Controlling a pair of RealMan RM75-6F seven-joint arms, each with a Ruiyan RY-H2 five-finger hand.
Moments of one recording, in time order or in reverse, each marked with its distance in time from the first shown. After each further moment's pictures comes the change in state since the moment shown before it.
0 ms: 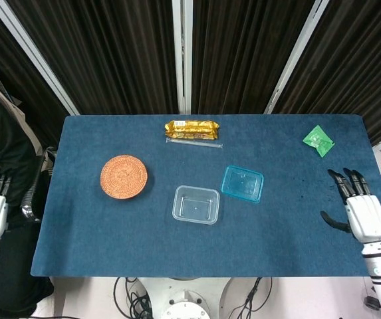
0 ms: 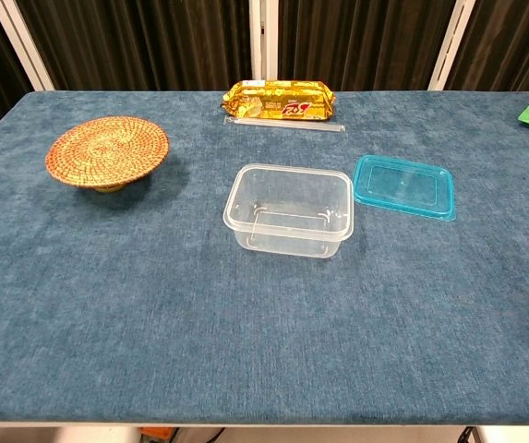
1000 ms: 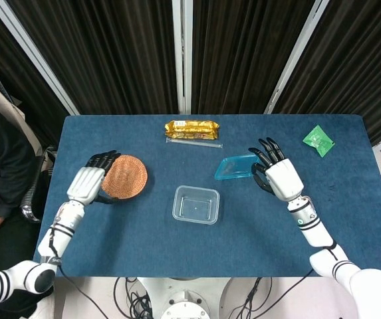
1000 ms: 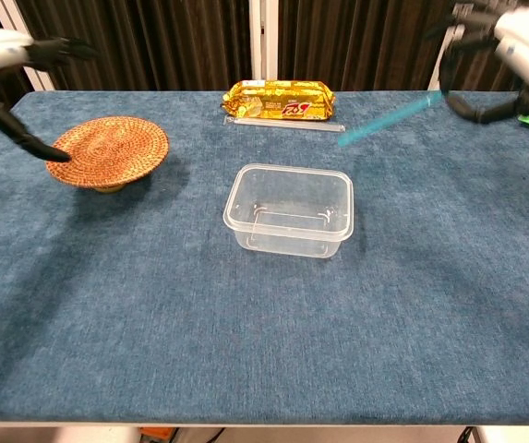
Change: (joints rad) left arm -0.415 -0.185 -0.086 -0.035 -0.134 -0.352 0.141; right arm 0.384 -0.689 0.082 1.003 -0.161 -0.068 0.250
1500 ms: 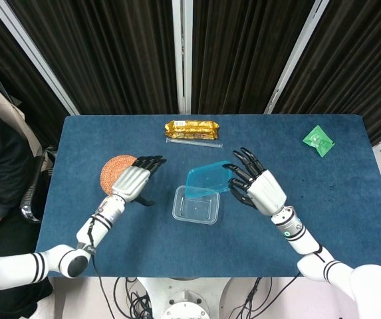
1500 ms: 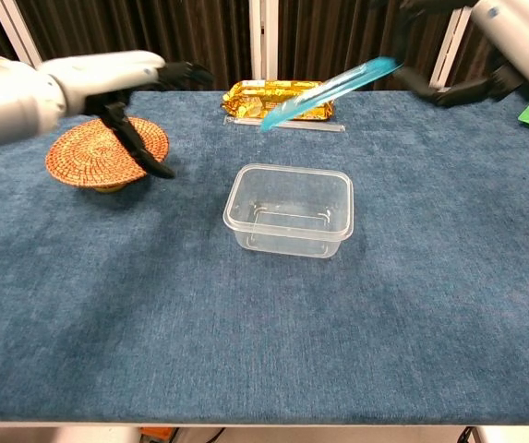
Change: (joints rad) left arm -0.203 -0.131 -0.058 0.027 -0.098 -0.176 0.121; right arm 0.036 0.033 0.009 -0.202 -0.104 0.228 -0.071
